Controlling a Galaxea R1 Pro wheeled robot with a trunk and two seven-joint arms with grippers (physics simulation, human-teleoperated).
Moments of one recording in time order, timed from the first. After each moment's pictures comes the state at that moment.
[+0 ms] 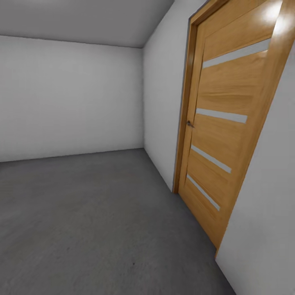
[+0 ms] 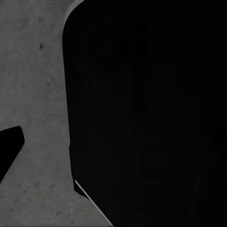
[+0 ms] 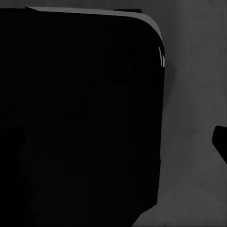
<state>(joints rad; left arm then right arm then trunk) 0.00 0.00 0.00 -0.02 0.00 -0.01 0.00 0.00 0.00 -0.01 0.00 -0.01 -0.08 0.00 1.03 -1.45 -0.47</state>
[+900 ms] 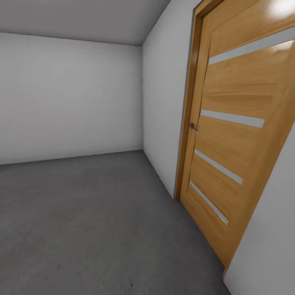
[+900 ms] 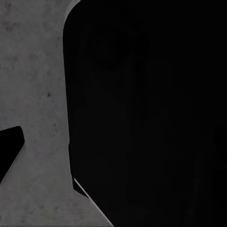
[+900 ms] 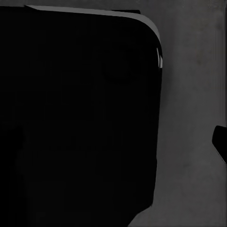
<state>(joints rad) 0.00 0.00 0.01 -0.02 0.01 0.00 0.00 0.00 0.00 0.01 0.00 0.00 -0.08 0.00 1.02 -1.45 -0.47</state>
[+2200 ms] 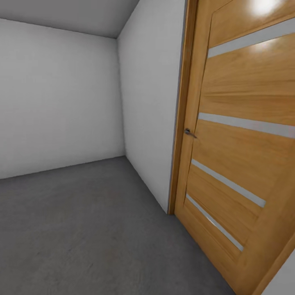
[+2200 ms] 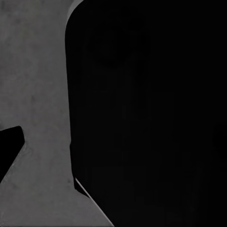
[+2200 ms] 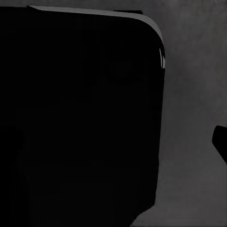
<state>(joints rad) 0.00 0.00 0.01 -0.02 0.01 0.00 0.00 0.00 0.00 0.00 0.00 0.00 -0.08 0.00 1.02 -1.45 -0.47</state>
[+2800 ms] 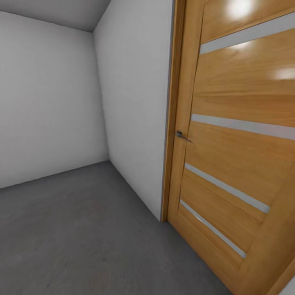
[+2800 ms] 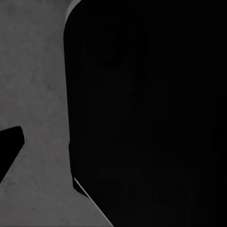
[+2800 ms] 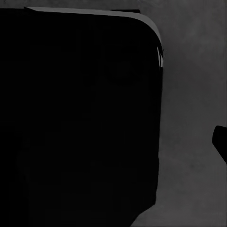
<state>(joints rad) 0.00 0.00 0.01 -0.02 0.01 0.00 0.00 0.00 0.00 0.00 0.00 -0.01 -0.08 0.00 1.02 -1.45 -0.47</state>
